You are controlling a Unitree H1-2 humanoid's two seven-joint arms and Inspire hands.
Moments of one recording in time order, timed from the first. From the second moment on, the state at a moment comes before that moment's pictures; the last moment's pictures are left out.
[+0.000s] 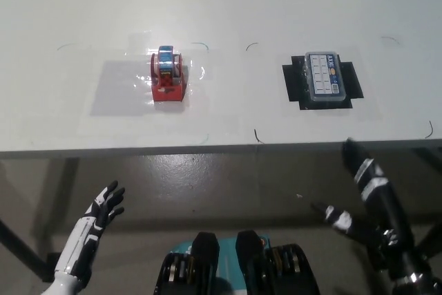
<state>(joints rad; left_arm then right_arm) 0.00 0.23 0.01 0.17 -0.05 -0.31 -0.14 -0.09 -0.09 0.01 0.00 0.06 -0.26 0.13</state>
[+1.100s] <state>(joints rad) 0.04 0.22 0.01 0.17 -0.05 -0.33 -0.15 -0.80 -0.17 -0.12 0.88 0.09 -0.24 0.08</state>
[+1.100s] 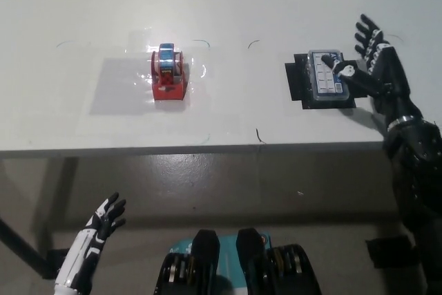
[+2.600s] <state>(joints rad) 0.06 0.21 0.00 0.17 -0.05 -0.35 -0.16 -0.97 -0.02 -0.22 1.32 0.15 -0.42 -0.08</state>
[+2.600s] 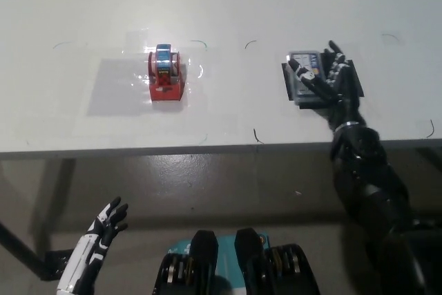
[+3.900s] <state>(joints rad) 0.05 0.21 0.01 0.18 -0.06 -0.38 -0.17 -0.99 0.22 -0.38 1.28 0.27 -0.44 -0.11</state>
